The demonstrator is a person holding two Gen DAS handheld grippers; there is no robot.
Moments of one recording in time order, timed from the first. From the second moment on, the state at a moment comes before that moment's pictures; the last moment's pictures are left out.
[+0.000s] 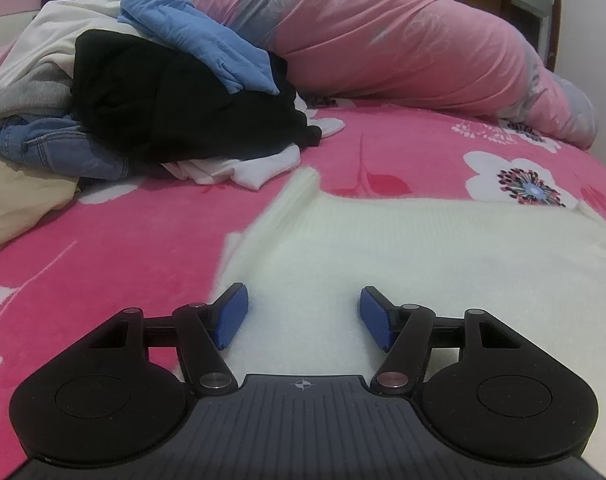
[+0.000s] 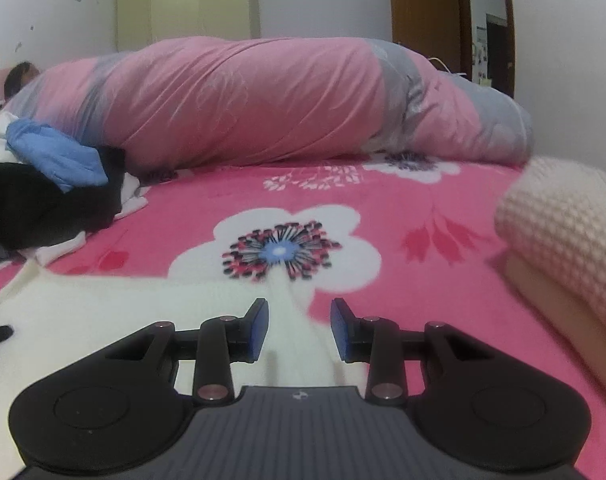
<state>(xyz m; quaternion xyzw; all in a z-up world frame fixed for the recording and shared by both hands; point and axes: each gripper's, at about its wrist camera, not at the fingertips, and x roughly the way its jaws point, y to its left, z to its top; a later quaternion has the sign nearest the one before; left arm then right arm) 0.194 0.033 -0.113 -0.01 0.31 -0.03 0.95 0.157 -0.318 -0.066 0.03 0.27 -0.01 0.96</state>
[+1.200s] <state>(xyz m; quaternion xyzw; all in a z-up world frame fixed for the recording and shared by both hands) 0.241 0.055 -0.097 -0.15 0.32 -0.06 0.94 0.191 -0.274 -0.067 -0.02 0.27 -0.02 0.96</state>
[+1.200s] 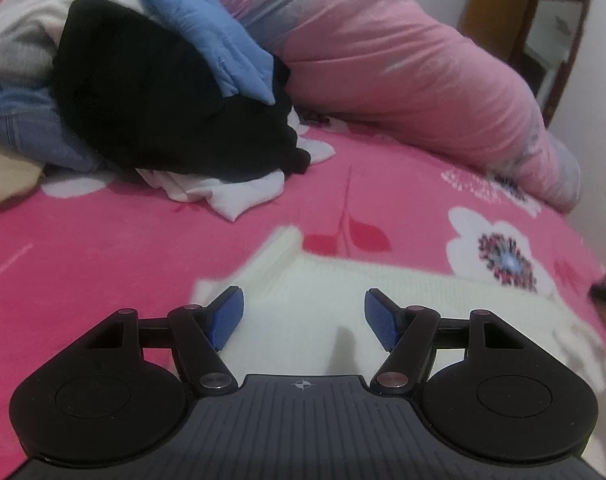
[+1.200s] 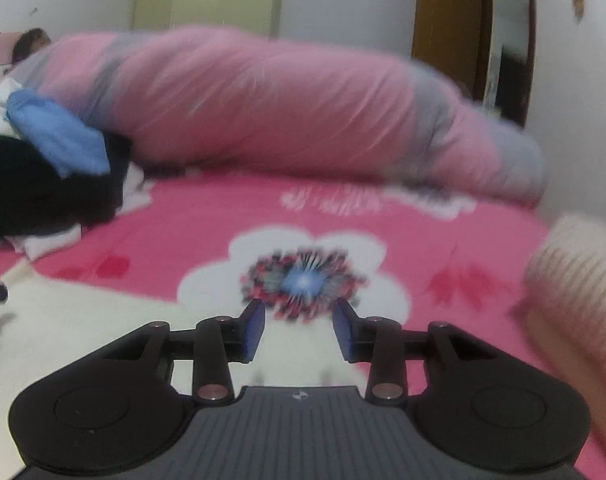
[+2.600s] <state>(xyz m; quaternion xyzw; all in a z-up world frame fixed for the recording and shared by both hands) 0.087 0.014 -0.087 0.01 0.36 -0.07 0.93 0.051 -0.240 -0.082 0.00 0.32 0.01 0.95</state>
